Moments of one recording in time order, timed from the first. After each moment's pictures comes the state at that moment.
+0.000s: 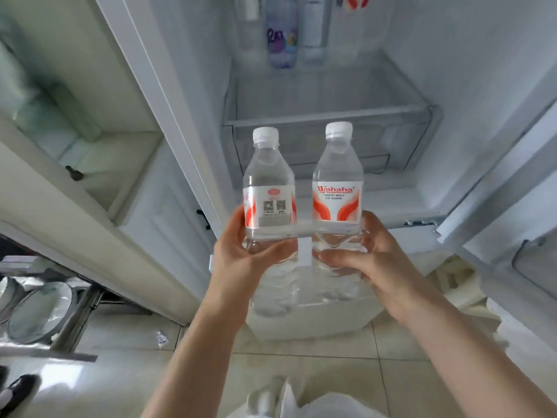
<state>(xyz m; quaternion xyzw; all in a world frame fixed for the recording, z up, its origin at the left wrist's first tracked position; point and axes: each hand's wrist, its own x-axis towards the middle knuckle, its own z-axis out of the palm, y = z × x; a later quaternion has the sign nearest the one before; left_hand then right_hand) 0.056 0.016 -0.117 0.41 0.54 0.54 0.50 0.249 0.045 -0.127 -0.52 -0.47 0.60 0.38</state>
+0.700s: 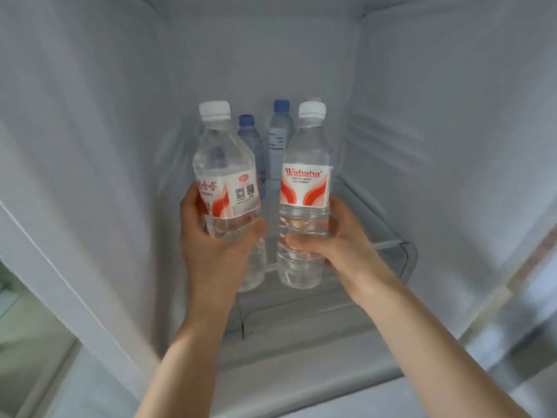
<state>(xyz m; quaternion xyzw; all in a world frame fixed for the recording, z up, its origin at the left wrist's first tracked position) 0.055 0.240 -0.017 0.46 0.47 0.70 0.27 0.219 0.244 -0.011 -0.47 -0.53 0.49 0.51</state>
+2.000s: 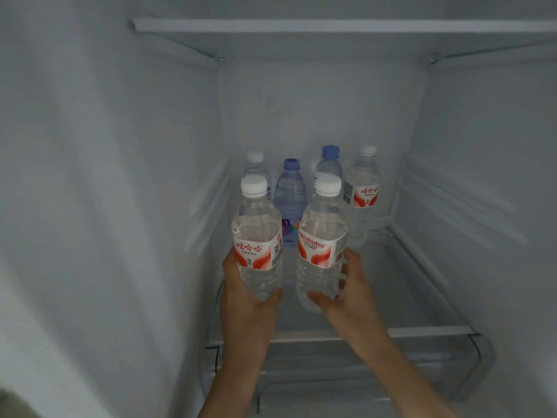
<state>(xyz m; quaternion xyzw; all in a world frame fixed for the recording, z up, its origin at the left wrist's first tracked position) 0.049 0.303 -0.079 0.46 0.57 0.65 0.19 0.201 0.338 -0.073 -0.48 -0.65 0.33 0.48</state>
